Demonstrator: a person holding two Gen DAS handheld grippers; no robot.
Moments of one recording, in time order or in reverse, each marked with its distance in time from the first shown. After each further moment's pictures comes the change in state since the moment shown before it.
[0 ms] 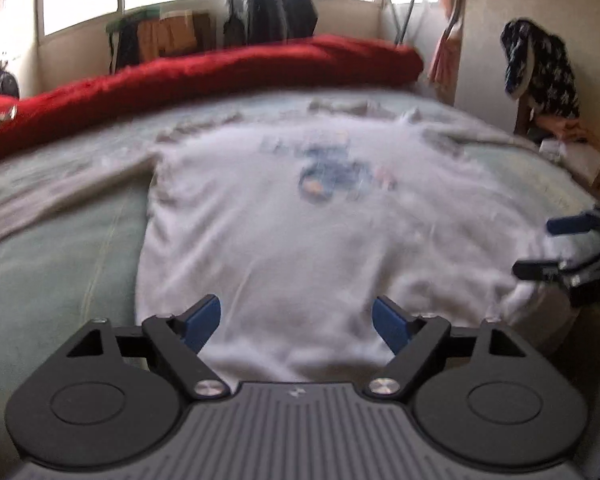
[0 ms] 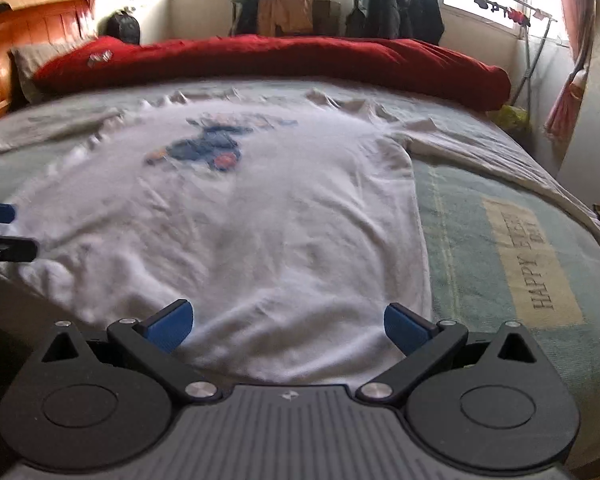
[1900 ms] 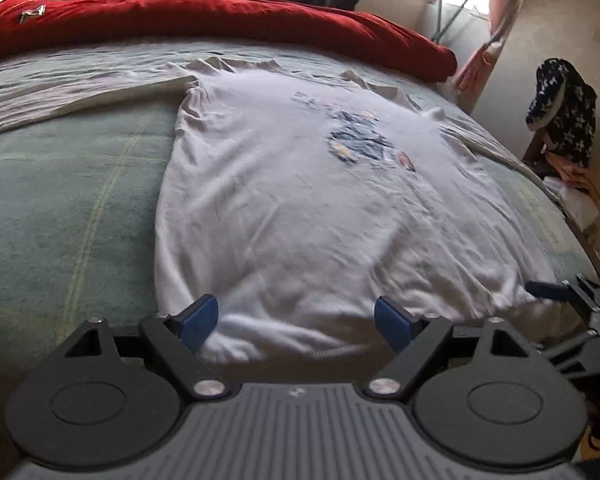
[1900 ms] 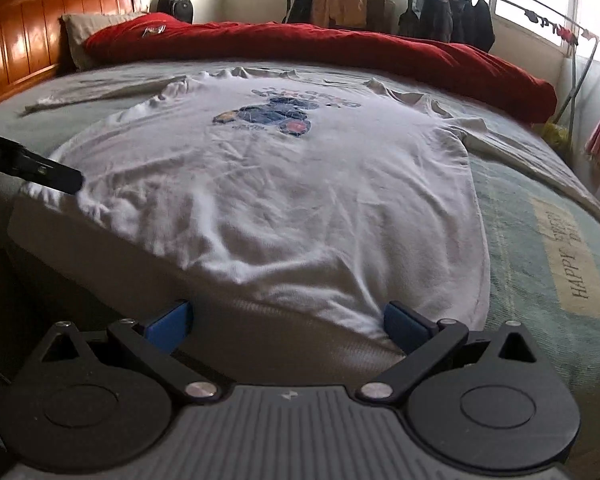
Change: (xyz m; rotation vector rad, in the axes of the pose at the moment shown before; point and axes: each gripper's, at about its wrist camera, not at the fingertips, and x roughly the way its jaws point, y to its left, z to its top) left arm -0.010 0.034 -0.017 -0.254 0.147 -0.070; right arm -0.004 0.026 -0.029 -0.117 0.058 0.061
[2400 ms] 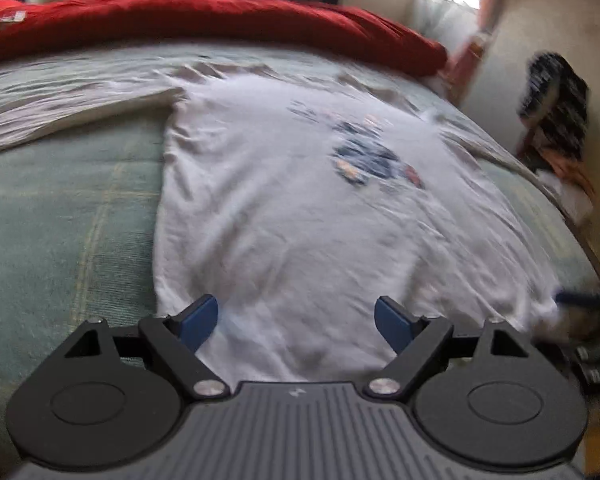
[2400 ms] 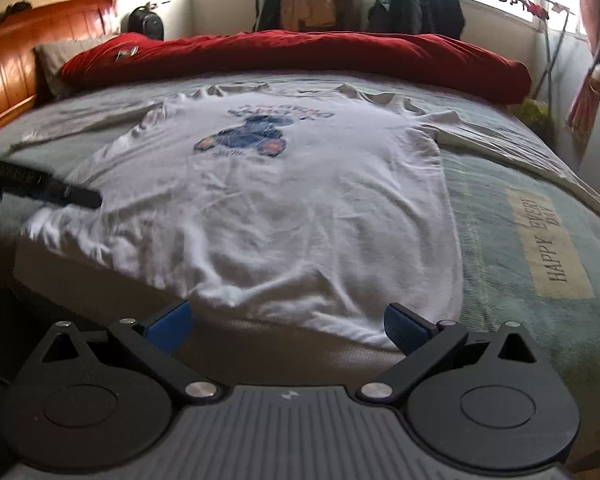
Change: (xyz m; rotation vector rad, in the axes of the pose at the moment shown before) left arm 0.020 0.019 0.039 0.024 0.028 -0.060; right arm -0.021 -0.012 0.017 0.136 -0.012 -0.005
